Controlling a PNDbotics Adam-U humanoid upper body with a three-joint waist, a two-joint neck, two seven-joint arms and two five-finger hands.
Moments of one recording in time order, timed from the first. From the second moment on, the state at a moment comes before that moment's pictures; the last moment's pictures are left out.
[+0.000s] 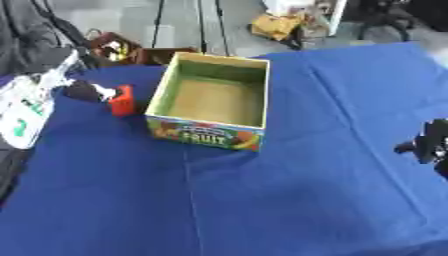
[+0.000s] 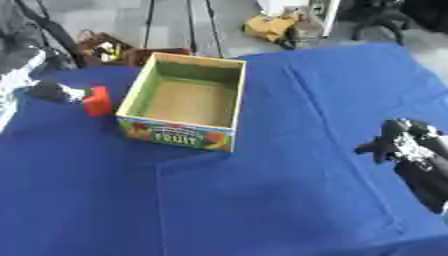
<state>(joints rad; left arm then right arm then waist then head) -0.78 0.54 -0.07 -1.00 -0.80 0.16 -0.21 -0.19 -0.33 -0.09 -1.81 -0.55 0.15 0.37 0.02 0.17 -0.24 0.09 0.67</state>
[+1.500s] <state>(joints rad) -0.81 0.46 0.00 -0.88 -1.04 0.12 -0.11 -0.19 -0.33 -0.08 -1.81 -0.55 0.16 0.39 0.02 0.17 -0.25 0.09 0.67</state>
